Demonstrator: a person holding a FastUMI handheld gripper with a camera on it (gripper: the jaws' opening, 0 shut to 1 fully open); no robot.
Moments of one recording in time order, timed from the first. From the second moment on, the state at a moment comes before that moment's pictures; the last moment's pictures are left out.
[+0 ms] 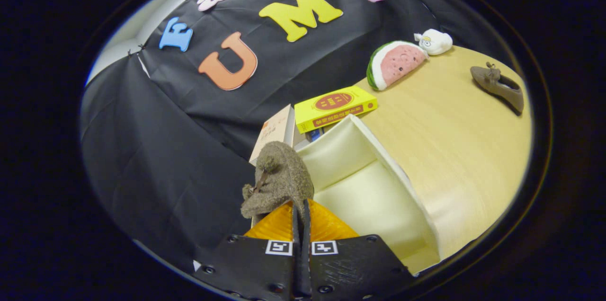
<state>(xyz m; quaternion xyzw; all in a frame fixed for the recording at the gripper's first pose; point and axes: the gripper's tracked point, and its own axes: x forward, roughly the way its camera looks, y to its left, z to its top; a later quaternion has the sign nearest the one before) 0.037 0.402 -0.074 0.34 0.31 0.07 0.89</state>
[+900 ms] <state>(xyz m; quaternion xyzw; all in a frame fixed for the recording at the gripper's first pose) 0.039 0.416 -0.113 0.26 0.36 0.10 0.89</state>
